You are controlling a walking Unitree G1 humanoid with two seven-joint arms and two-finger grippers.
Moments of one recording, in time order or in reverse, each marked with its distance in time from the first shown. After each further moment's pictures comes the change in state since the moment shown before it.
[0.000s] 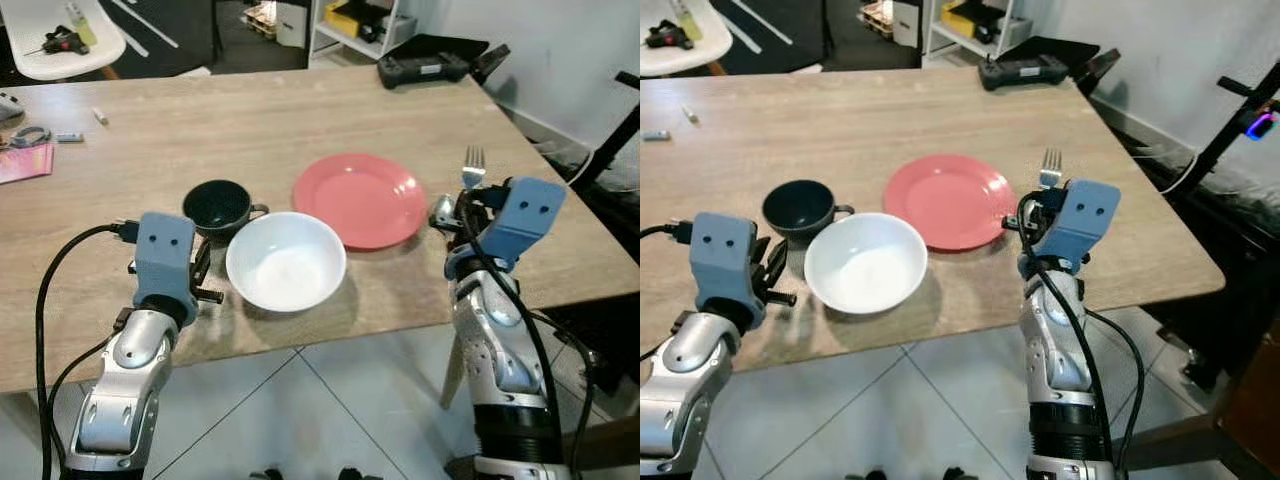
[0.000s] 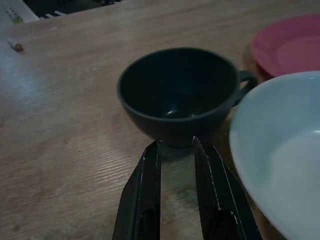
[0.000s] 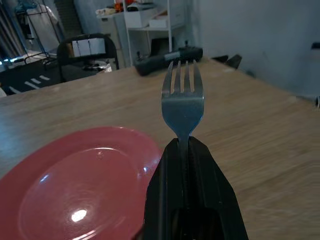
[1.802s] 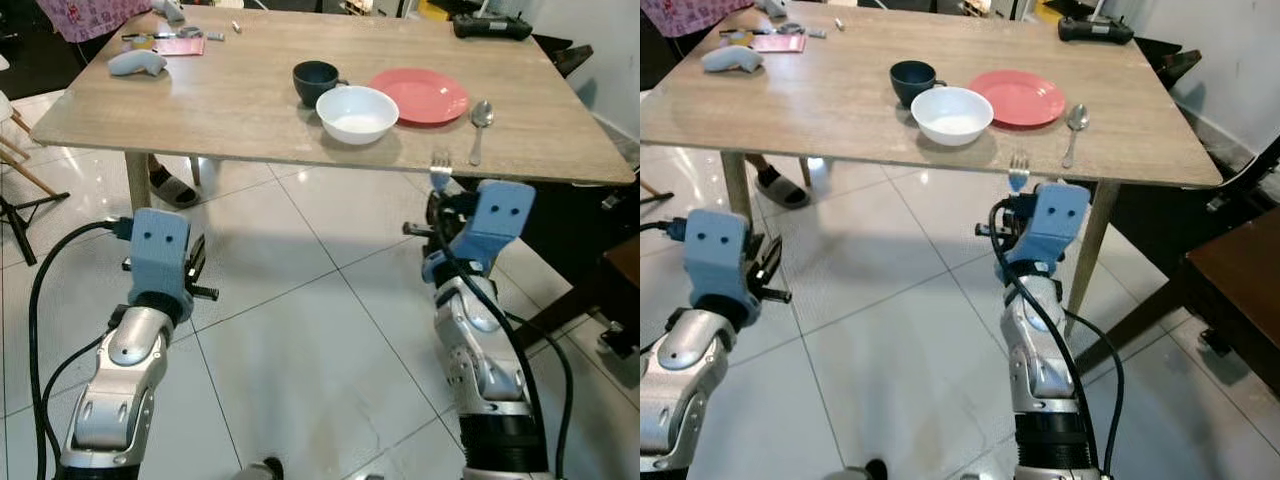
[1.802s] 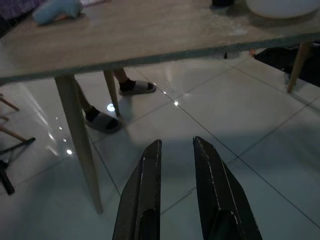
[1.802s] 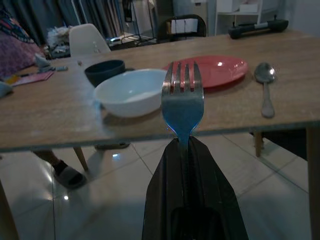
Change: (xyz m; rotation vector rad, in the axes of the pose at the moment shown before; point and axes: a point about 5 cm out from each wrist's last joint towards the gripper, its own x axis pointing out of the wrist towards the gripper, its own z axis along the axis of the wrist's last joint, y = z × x) left arm 0.001 0.005 0.003 0.015 -0.009 0.019; right arm -0.010 0.026 -0.004 0.032 0.002 0.100
